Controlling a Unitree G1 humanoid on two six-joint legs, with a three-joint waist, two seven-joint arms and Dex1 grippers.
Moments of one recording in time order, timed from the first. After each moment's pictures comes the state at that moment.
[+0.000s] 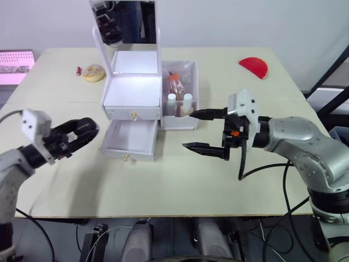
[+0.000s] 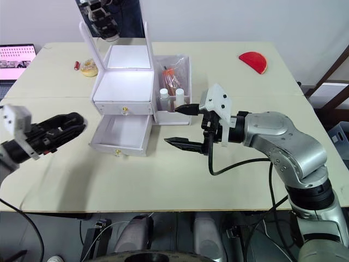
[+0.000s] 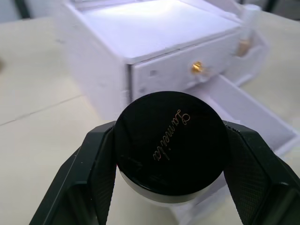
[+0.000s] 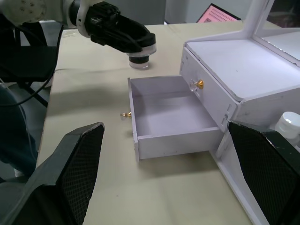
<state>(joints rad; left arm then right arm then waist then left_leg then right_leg) -0.14 0.84 0.35 -0.07 -0.64 0.48 -0.98 -0.52 -0.74 0.04 -0.53 0.72 0.77 0.81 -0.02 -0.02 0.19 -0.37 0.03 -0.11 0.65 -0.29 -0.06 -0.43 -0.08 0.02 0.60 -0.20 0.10</state>
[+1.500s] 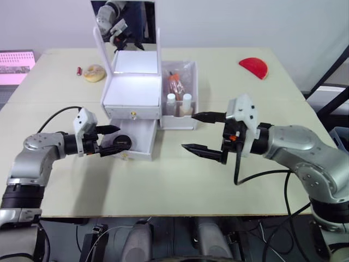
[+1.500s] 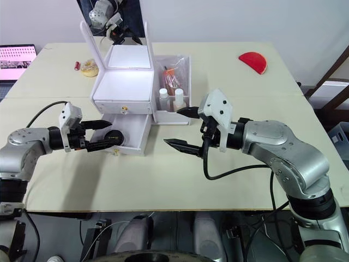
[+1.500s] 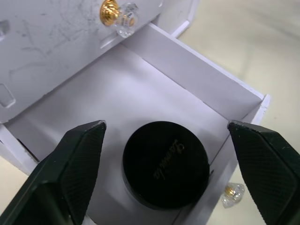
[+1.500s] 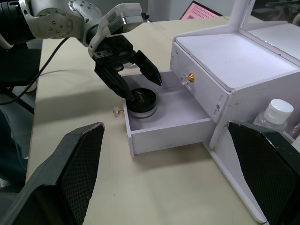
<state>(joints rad) -0.40 0.80 0.07 0.19 -0.43 0.39 -1.20 -0.47 -0.73 0.02 -0.62 0.75 0.81 0.69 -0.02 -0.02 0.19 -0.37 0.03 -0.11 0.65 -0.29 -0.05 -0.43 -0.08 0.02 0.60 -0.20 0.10</state>
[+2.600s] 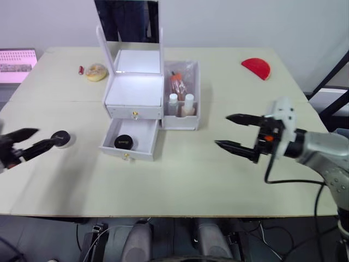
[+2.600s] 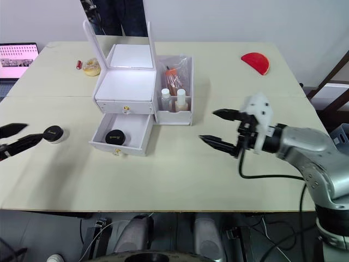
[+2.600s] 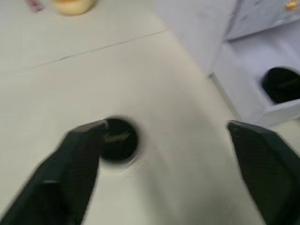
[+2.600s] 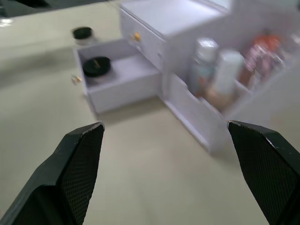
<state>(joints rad) 0.10 1.01 0.77 0.13 -0.50 0.53 -1.08 -0.13 -0.87 -0.29 -0.42 0.70 0.66 0.87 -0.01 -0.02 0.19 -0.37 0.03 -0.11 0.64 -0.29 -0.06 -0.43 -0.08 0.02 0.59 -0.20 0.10</state>
